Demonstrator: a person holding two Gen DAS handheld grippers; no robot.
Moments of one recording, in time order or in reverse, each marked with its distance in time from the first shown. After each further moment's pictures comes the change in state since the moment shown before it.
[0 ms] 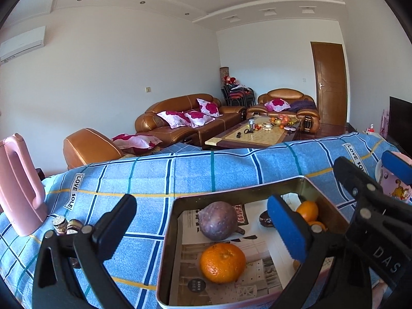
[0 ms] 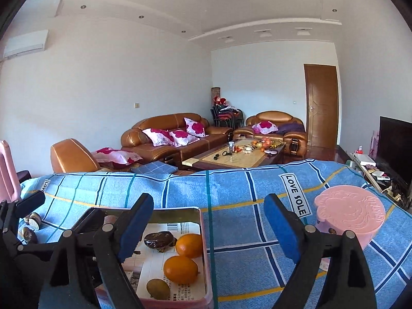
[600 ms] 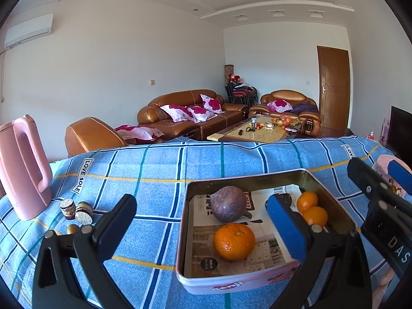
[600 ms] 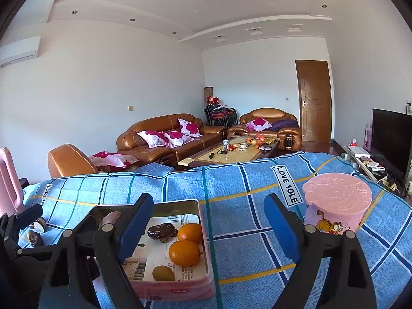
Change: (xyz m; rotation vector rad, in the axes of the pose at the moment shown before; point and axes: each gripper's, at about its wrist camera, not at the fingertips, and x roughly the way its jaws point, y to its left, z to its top) left arm -0.025 0.021 -0.016 -0.061 0.016 -0.003; right arm -0.027 0.001 -0.008 0.045 -0.007 -0.020
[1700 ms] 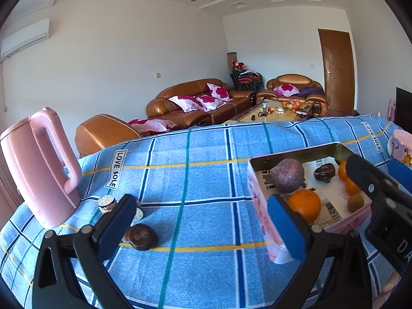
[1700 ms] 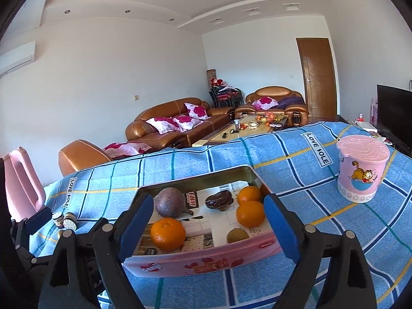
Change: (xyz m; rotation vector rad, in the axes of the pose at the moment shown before) left arm 0.002 0.079 -0.010 0.070 0.066 0.053; right arm -0.011 0.081 -0.019 0.083 0.110 0.053
